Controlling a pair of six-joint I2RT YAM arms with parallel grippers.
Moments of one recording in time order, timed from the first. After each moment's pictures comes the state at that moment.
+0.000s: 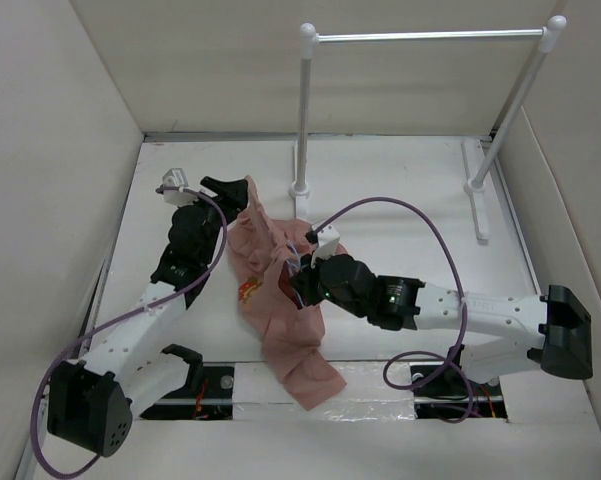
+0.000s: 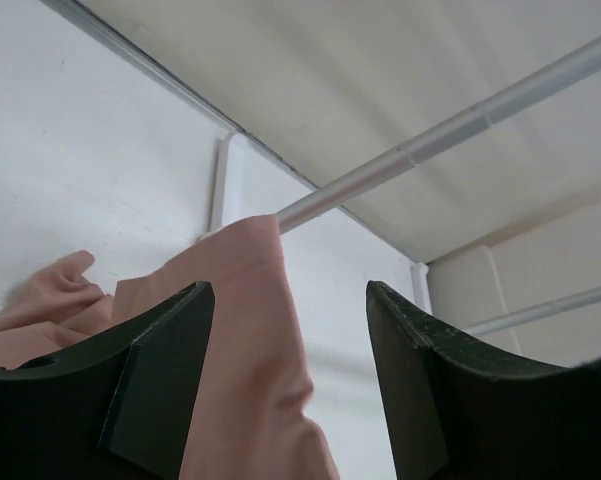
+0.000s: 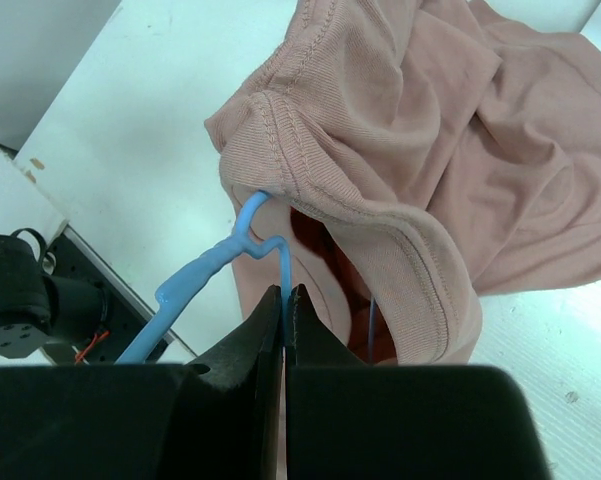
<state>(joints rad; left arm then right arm) -0.37 0.93 0.62 0.28 -0.25 -0.86 1.23 1.30 0.95 -0.07 0.39 0.54</state>
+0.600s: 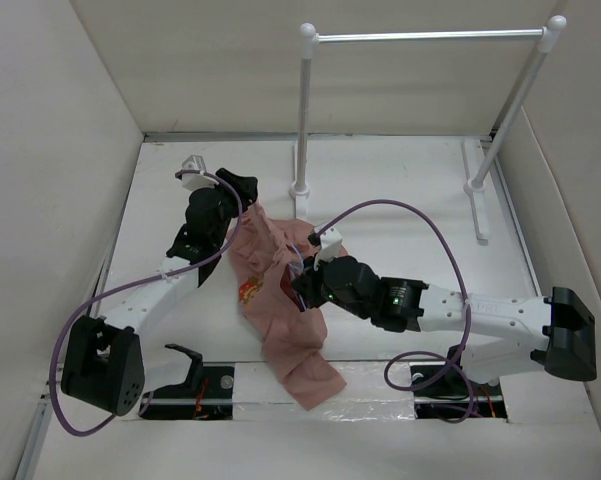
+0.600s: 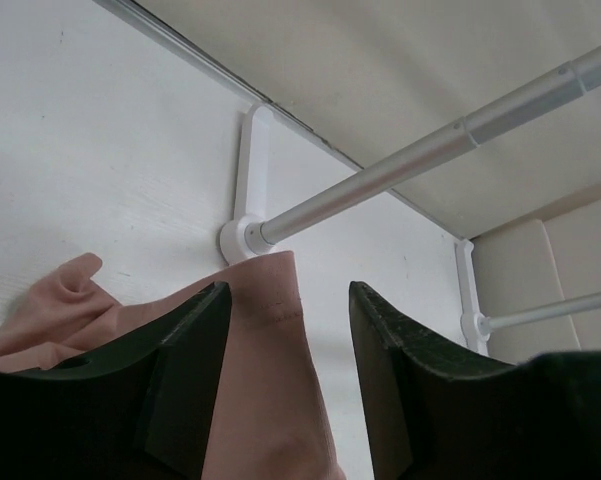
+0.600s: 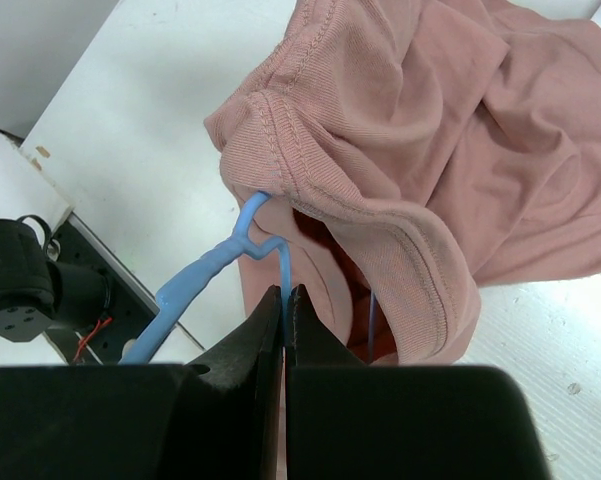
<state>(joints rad) -0.36 1.18 0.73 0.31 -0.21 -0.81 1.23 1.27 0.92 -0.07 0.37 0.54</state>
